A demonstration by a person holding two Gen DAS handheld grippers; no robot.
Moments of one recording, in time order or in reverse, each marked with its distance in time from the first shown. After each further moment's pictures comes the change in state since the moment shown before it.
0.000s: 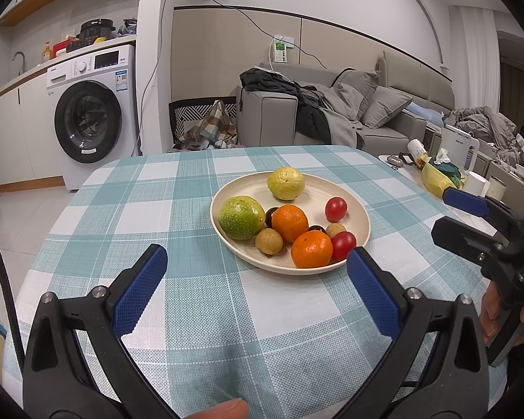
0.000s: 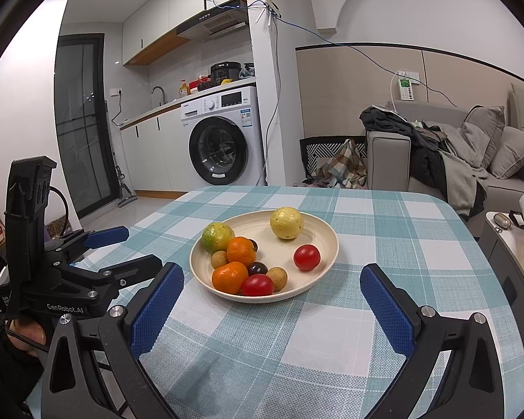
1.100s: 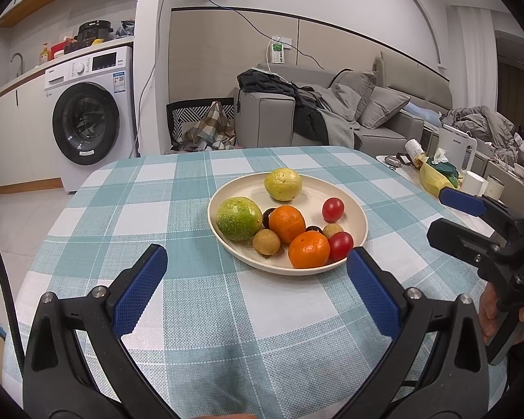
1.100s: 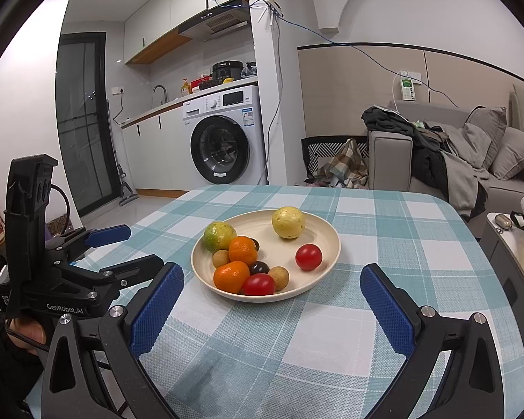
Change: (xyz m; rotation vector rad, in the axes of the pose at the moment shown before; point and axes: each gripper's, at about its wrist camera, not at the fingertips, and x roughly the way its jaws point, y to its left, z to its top) left arm -0.001 -0.002 0.000 0.001 -0.006 -0.003; right arm 0.000 0.000 0.000 -0.003 0.001 0.002
